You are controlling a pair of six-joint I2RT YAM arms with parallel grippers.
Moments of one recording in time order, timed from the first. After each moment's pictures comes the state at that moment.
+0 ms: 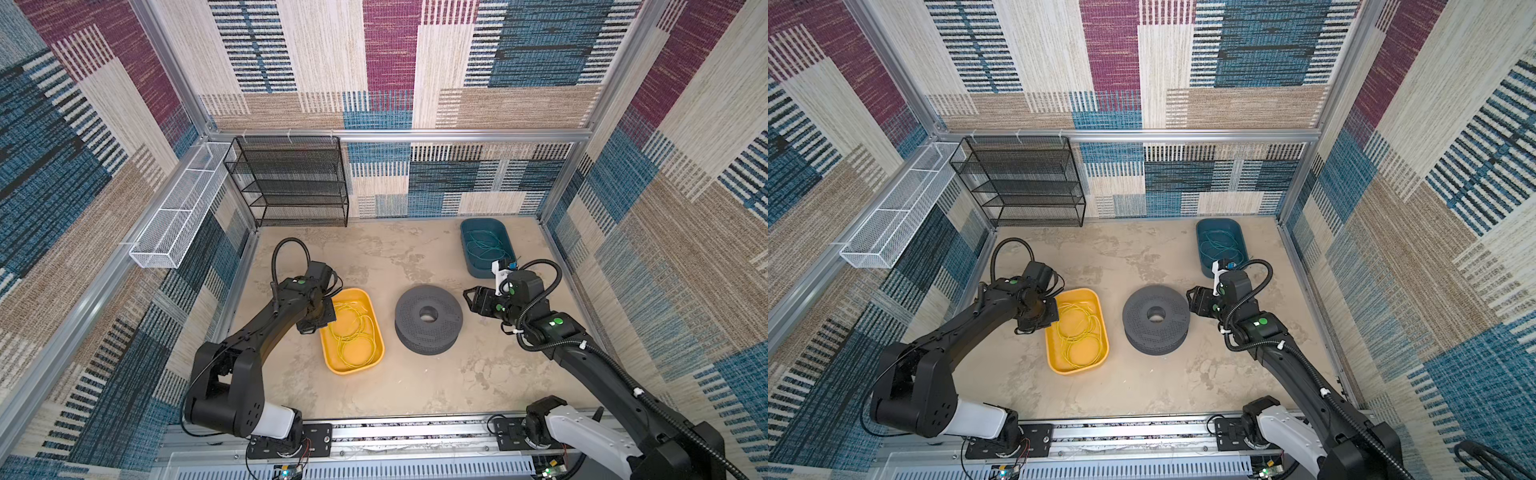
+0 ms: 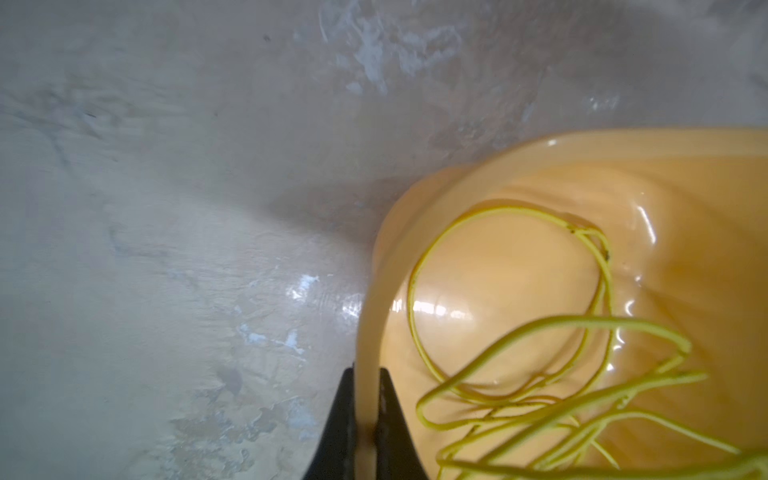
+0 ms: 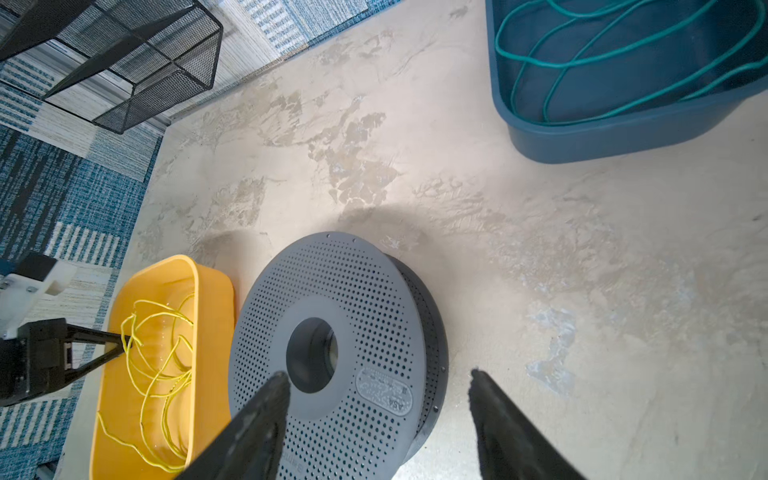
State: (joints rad) left arm -0.24 1.44 1.02 -0.90 -0.15 -0.52; right arm 0.34 0.98 0.73 -0.39 -0.13 0.53
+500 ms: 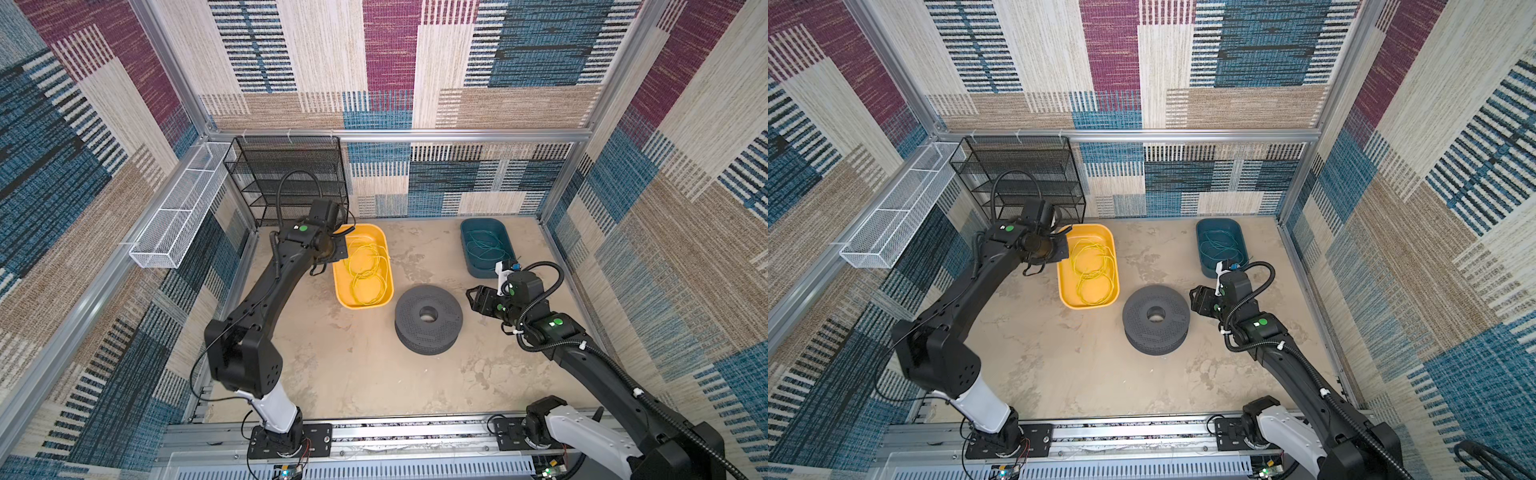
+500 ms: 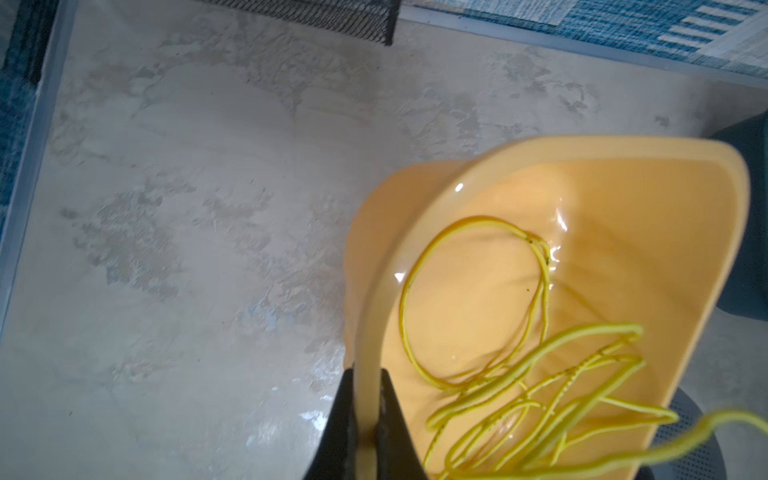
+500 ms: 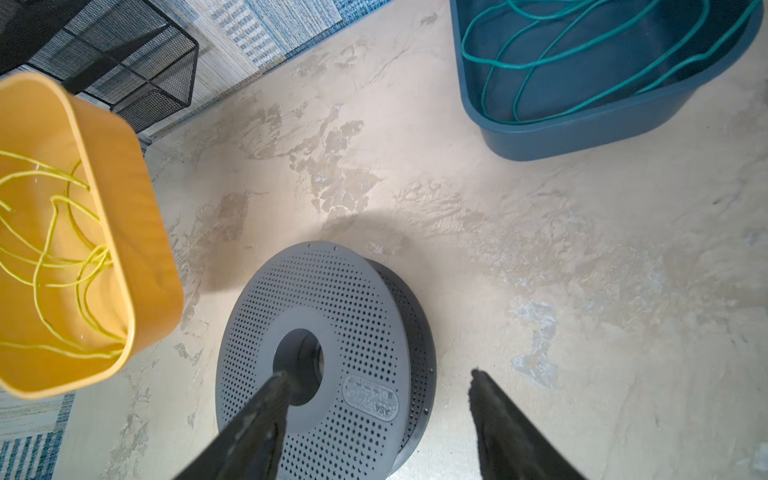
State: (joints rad) left arm -0.28 1.77 1.77 -0.97 -0.12 -0.38; right arm 0.34 1.00 0.72 -0.39 -0.08 0.56
